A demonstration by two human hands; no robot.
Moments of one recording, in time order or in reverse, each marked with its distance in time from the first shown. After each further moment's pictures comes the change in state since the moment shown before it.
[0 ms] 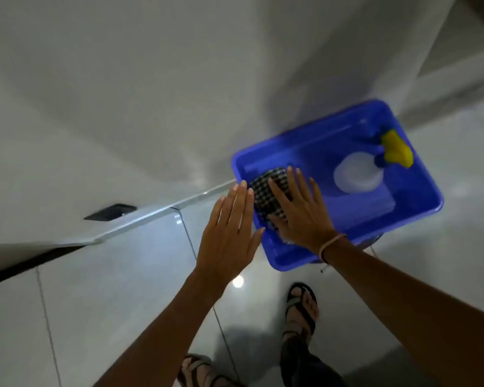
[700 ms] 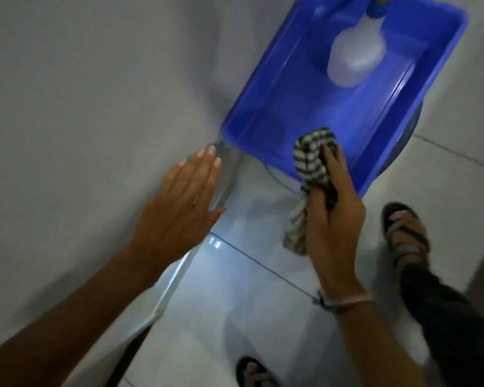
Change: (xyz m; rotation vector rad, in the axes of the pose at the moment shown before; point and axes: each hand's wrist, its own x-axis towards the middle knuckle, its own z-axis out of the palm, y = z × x) left_hand 0.050 -0.193 -0.015 0.445 0.045 0.798; right_hand -0.029 -0.209 0.043 1.219 1.207 0.921
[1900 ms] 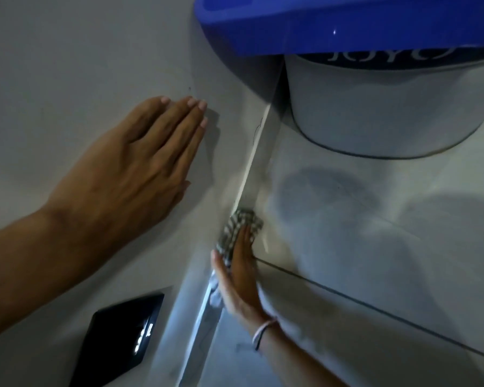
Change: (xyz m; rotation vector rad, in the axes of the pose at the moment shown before) left_hand 0.010 -0.037 0.125 0.673 0.060 0.472; right_hand -0.146 0.287 0.277 0.238 -0.519 0.259
